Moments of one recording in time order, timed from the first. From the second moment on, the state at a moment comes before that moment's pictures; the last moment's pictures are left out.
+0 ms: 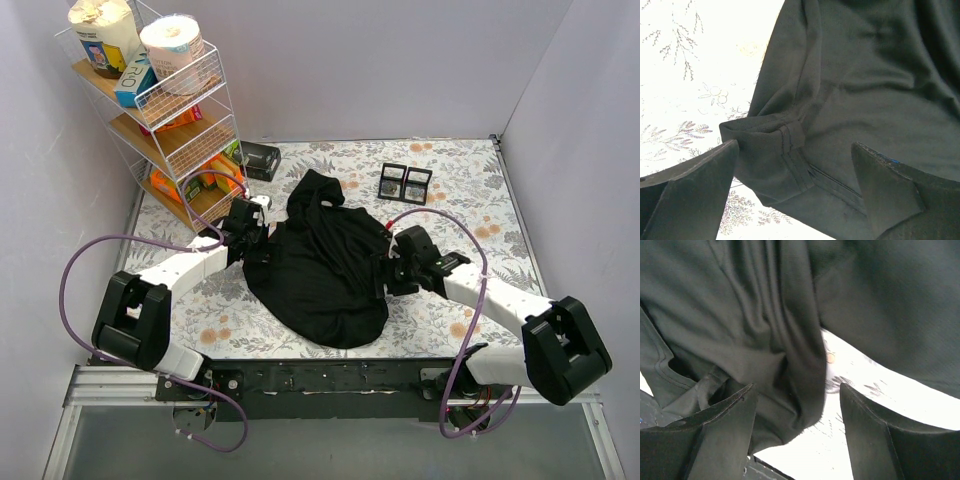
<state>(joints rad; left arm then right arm) -0.41 1.45 0.87 -0.32 -0.02 -0.22 0.56 1.24 0.65 -0.39 -0.20 0.37</state>
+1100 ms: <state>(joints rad) -0.32 1.28 0.75 -0.20 0.13 -0.31 0.52 1.50 0.90 -0.40 0.11 0.29</state>
